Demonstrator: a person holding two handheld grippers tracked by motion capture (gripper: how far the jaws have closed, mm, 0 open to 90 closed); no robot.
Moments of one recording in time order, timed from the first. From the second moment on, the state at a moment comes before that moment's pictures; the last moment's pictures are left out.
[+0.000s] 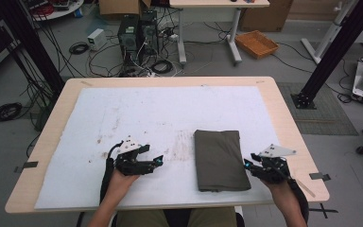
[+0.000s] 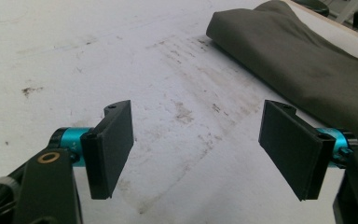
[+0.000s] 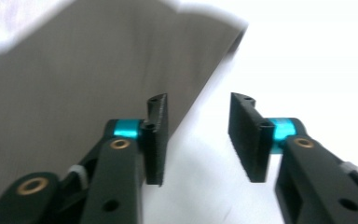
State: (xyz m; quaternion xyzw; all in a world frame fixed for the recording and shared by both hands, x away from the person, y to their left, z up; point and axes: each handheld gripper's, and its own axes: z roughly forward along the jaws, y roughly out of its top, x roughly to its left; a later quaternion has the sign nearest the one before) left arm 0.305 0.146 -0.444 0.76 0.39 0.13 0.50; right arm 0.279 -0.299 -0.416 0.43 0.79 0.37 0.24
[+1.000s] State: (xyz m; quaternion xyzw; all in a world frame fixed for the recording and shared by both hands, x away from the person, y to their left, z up) left arm 0.303 0.157 -0.443 0.75 0.40 0.13 0.51; right arm 0.409 -0.241 -0.428 0.42 0.82 0.33 0.21
